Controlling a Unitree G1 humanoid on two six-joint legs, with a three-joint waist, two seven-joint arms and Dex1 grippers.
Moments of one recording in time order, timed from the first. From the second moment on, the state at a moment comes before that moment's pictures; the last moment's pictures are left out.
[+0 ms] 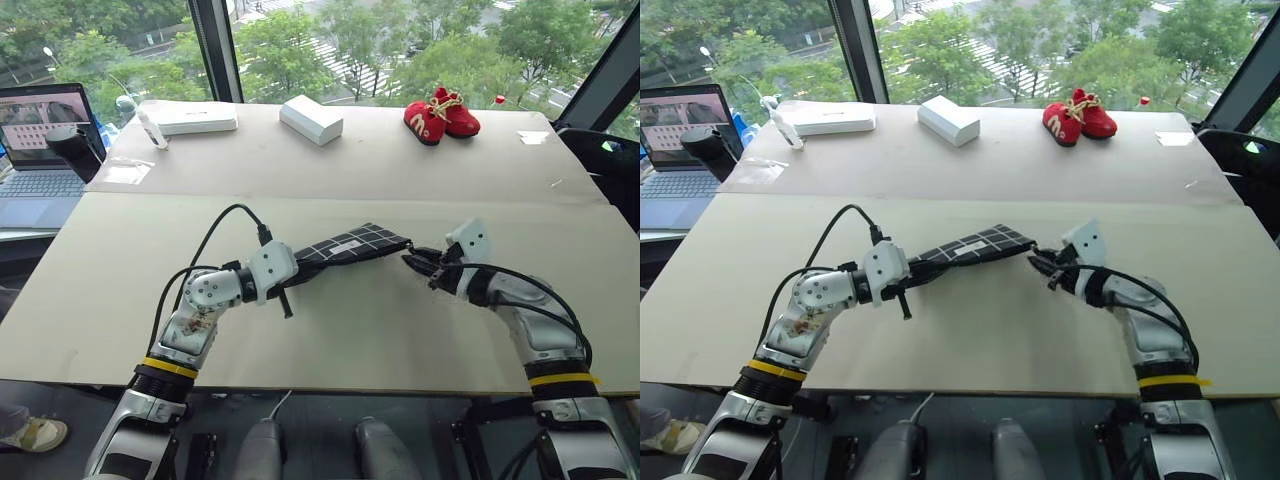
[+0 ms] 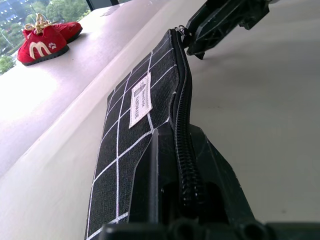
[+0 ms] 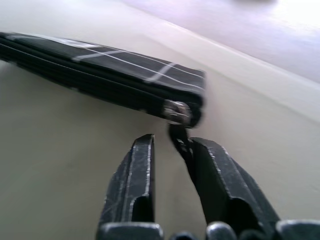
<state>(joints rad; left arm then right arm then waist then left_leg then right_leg) -0.45 0.43 -0.19 0.10 -0.10 -0.05 -0.89 -0.41 -0.53 -0.01 0.15 0.30 0.30 0.82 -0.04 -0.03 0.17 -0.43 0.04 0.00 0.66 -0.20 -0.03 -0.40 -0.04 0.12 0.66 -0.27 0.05</state>
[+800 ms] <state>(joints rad) -0.64 0.37 -0.20 0.52 -0.17 -0.53 -1.22 0.11 -0.81 -0.43 -0.24 0.63 0.51 1.06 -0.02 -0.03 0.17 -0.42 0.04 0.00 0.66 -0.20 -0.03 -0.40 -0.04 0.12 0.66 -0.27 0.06</state>
